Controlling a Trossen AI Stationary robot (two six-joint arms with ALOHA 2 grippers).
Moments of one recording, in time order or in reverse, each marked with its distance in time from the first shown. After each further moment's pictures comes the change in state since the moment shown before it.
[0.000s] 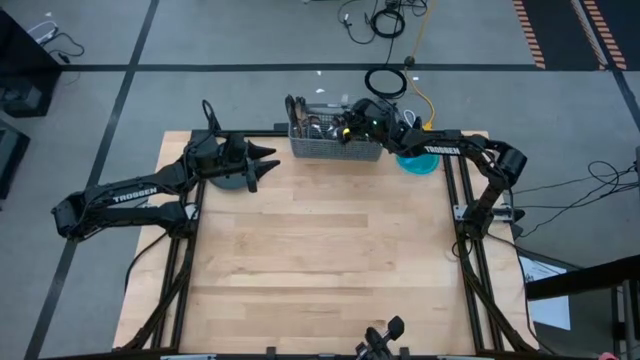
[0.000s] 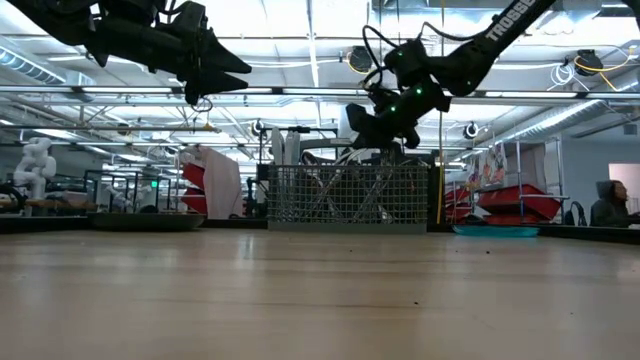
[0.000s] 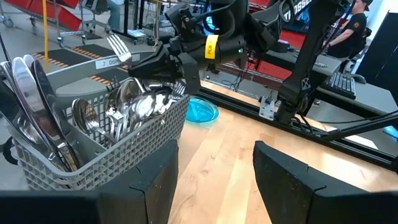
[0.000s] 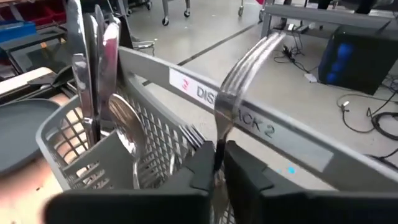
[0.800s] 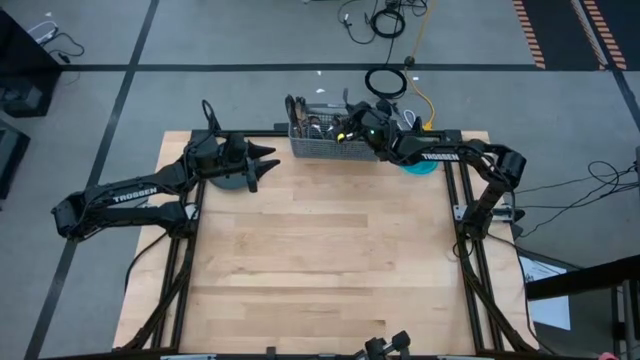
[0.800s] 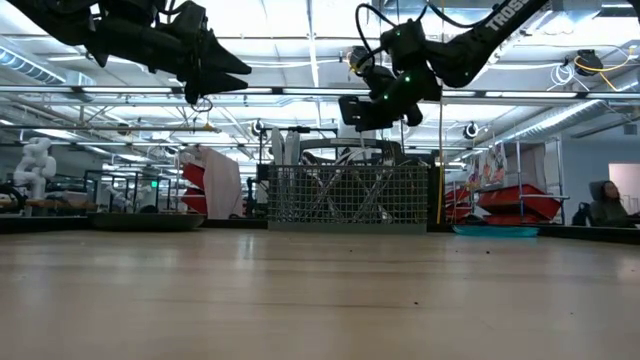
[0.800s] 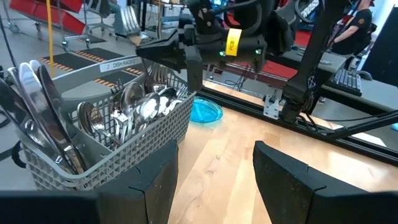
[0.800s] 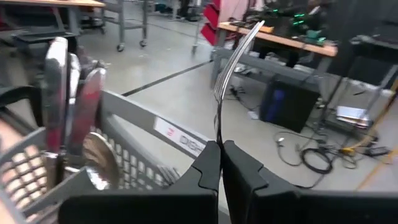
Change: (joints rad) left arm 0.000 0.000 0.000 0.000 -0.010 0.027; right arm 0.105 -0.011 0.011 0.109 0.320 -0.171
